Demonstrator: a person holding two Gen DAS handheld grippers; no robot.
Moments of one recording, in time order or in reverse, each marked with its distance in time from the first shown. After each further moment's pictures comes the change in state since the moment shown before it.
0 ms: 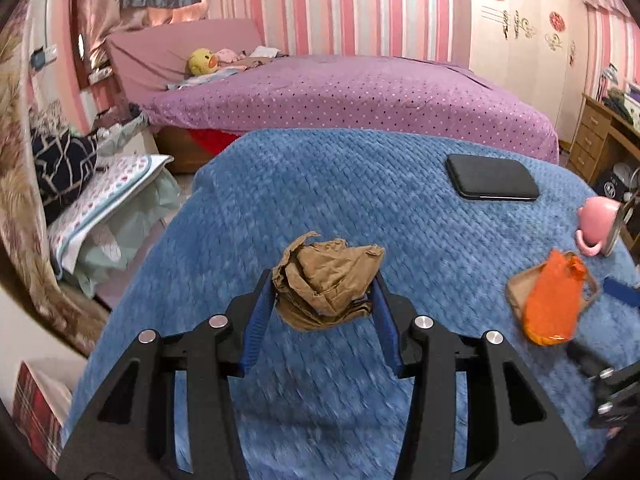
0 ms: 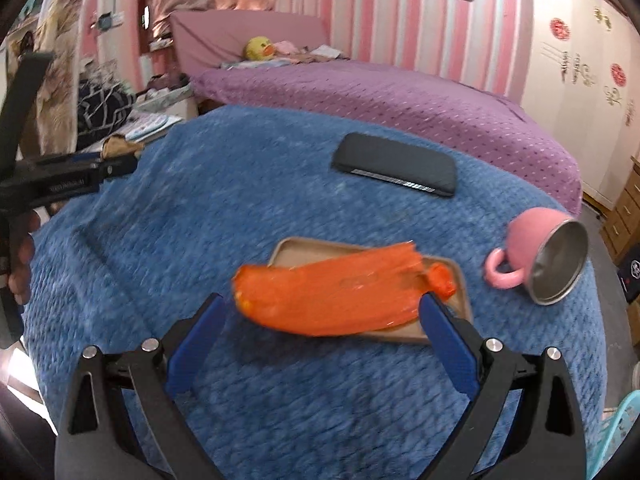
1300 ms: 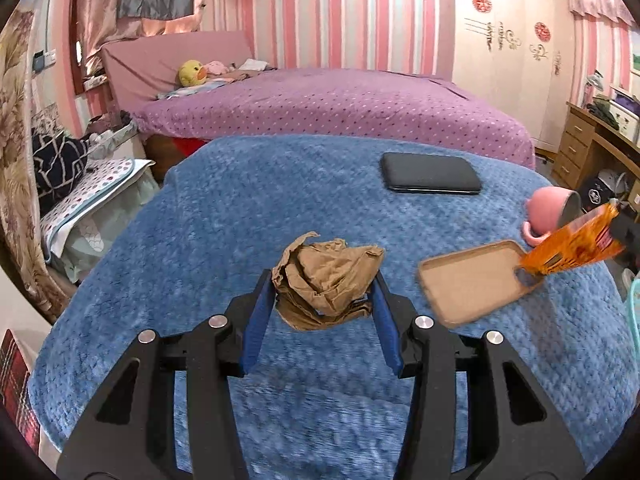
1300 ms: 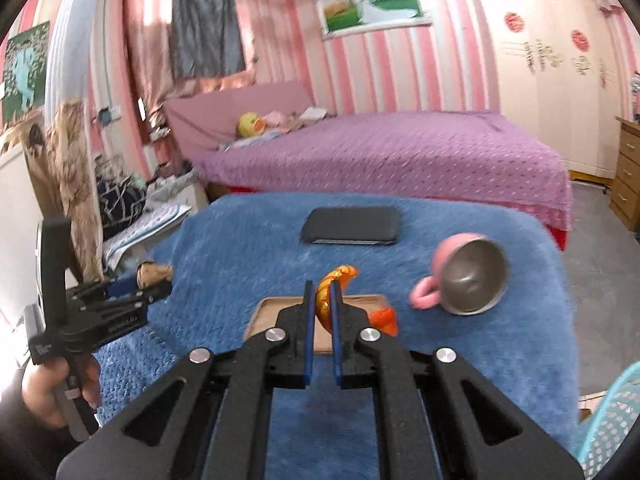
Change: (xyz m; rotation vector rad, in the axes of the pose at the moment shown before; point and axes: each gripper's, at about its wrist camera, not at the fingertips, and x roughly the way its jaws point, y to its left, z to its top) left arm -0.038 -0.076 -0.031 0.010 -0.062 -0.044; right arm -0.100 -0.083 -0.008 0.202 -0.254 0.076
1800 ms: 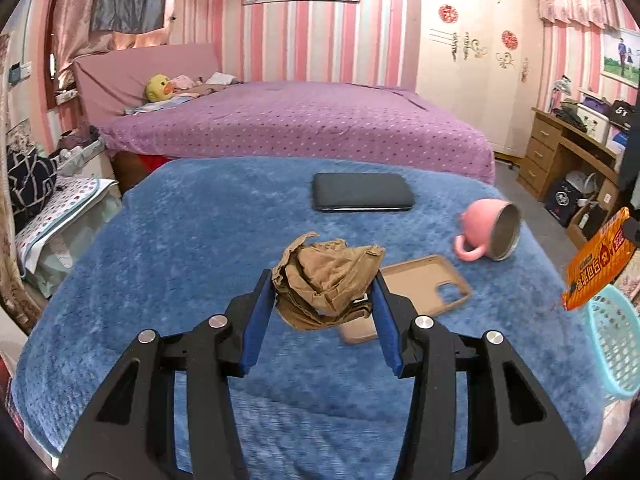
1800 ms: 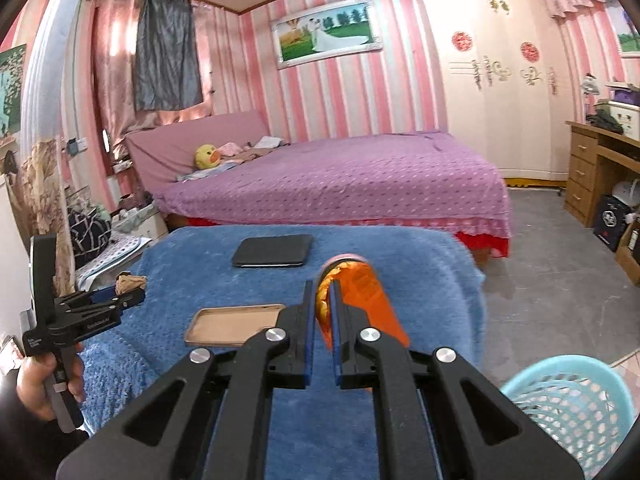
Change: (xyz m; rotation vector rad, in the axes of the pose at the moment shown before) left arm -0.030 -0.062 0.012 0.023 -0.047 -0.124; right arm -0.089 -0.075 0.003 0.054 -0.097 -0.147
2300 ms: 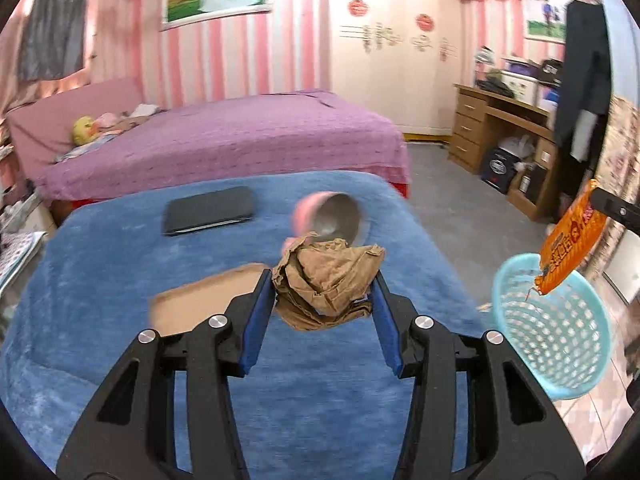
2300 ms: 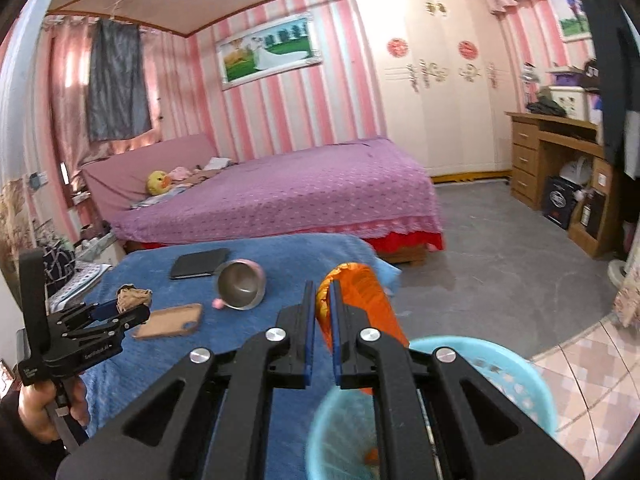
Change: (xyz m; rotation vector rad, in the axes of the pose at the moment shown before) left arm -0.020 -0.172 -0.018 0.190 -0.022 -0.204; right arm -0.085 -0.119 -0.013 0.107 -0.040 -0.163
